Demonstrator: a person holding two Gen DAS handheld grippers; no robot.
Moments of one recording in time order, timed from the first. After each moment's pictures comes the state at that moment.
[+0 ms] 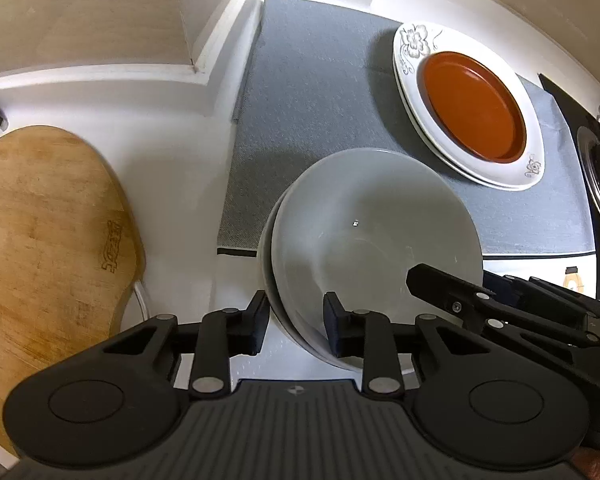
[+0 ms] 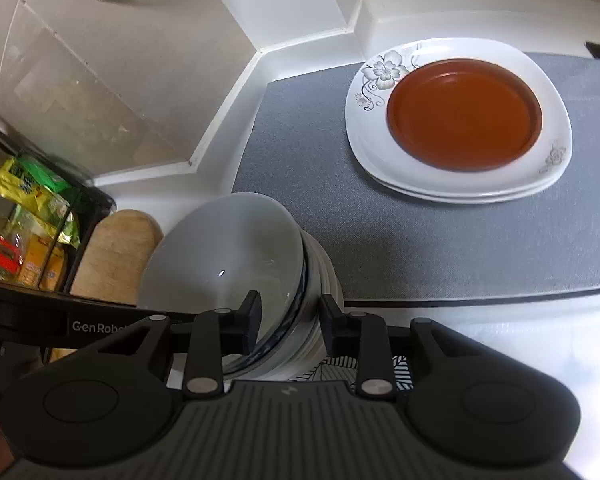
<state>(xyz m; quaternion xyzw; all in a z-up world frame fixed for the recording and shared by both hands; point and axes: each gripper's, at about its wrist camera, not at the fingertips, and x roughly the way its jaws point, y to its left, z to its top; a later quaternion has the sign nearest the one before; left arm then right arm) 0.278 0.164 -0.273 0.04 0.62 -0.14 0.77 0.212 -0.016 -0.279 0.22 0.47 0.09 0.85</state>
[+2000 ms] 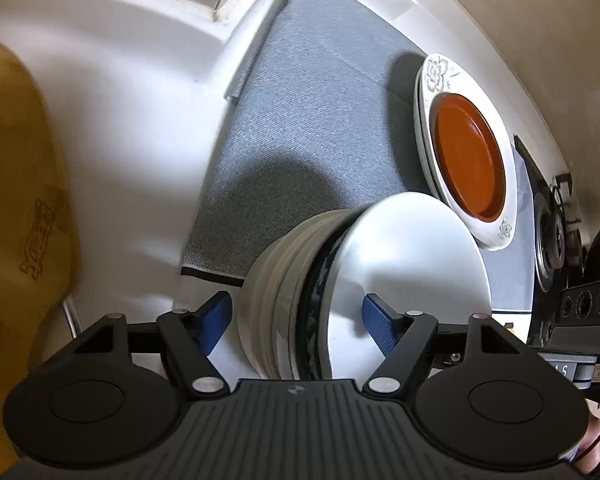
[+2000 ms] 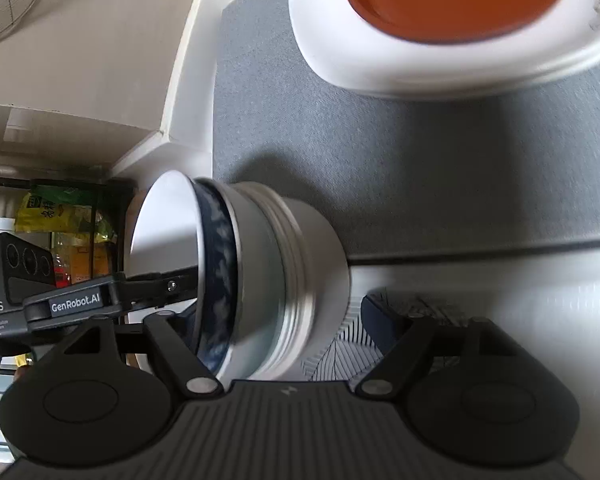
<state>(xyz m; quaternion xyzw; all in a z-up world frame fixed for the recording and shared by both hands) 0.320 0.197 -0.328 -0.14 0.64 -0.19 0.73 0.255 -0.059 -0.351 0.39 0.57 0.16 0.71</state>
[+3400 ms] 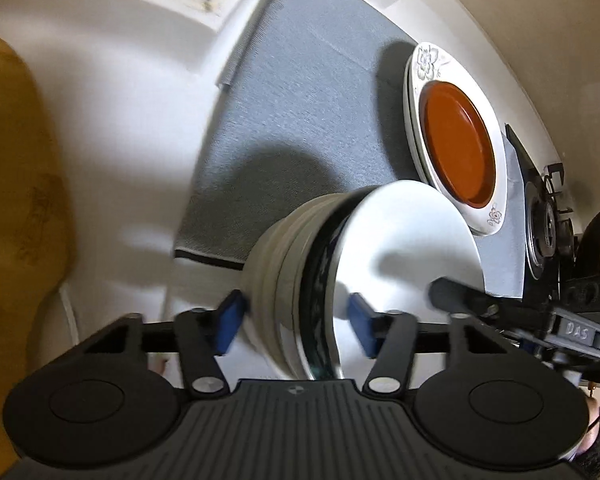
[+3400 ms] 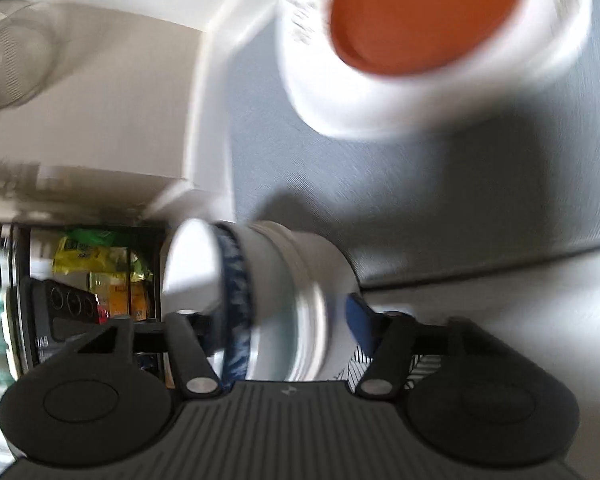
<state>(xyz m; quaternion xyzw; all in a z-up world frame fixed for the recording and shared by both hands) 0.320 0.206 -0.320 -0.14 0.66 -0.20 0.71 0.243 -0.091 -0.337 0.43 0.50 0.18 0.73</state>
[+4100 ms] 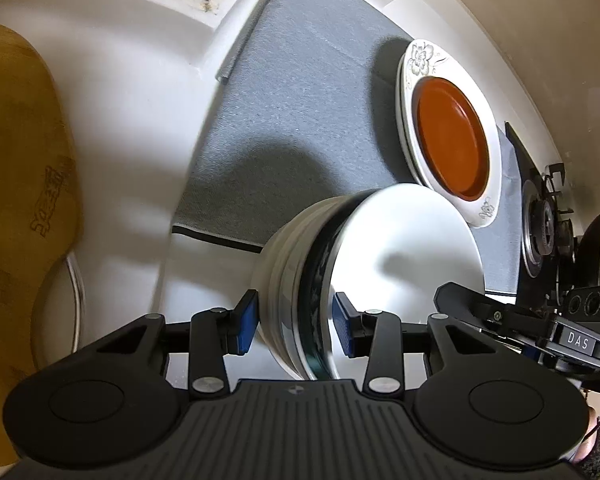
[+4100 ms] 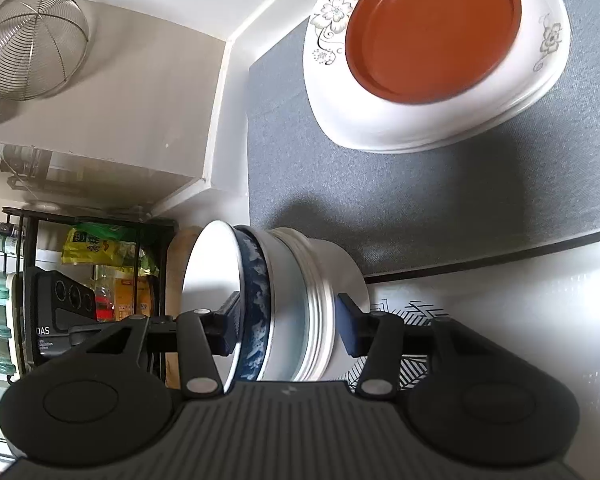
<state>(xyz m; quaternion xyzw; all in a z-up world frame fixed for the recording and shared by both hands) 0.310 0.197 -0.308 -0.15 0.67 -0.19 0.71 0.229 -0.100 -0.321 0.43 0.50 0.17 0.73</state>
